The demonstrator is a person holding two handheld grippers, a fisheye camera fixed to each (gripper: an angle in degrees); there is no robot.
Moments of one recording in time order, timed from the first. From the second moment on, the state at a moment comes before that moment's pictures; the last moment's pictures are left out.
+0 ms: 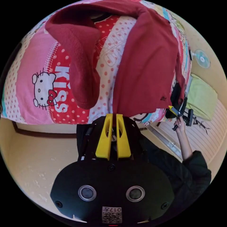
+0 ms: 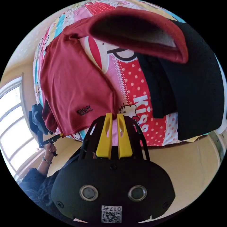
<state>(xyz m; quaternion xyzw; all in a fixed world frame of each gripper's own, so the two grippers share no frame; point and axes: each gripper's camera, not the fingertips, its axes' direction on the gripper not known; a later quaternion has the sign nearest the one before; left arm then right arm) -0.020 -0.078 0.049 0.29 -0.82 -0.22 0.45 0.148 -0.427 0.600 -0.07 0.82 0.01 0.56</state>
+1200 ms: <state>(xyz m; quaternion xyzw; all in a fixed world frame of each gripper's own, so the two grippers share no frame) 0.204 0.183 0.216 0.45 -0.89 0.05 0.10 0.162 -0.289 0.680 -0.06 0.85 0.11 0.51</state>
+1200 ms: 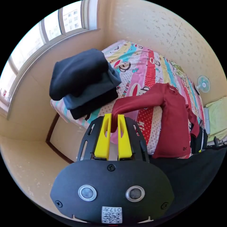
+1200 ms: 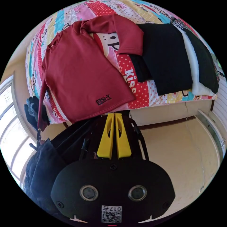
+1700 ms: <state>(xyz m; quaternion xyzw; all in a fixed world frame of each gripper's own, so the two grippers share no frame) 0.043 0.393 -0.015 0.84 -0.03 0.15 0.51 0.182 -0.261 0.694 -0.05 0.87 0.14 0.48</state>
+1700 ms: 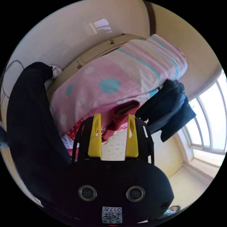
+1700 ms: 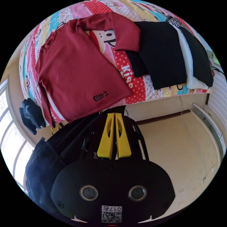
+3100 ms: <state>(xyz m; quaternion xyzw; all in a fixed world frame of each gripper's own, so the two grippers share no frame) -0.250 -0.079 0.066 0.48 -0.75 -0.17 0.42 0.119 -0.287 0.589 -0.06 0.75 -0.05 0.65</state>
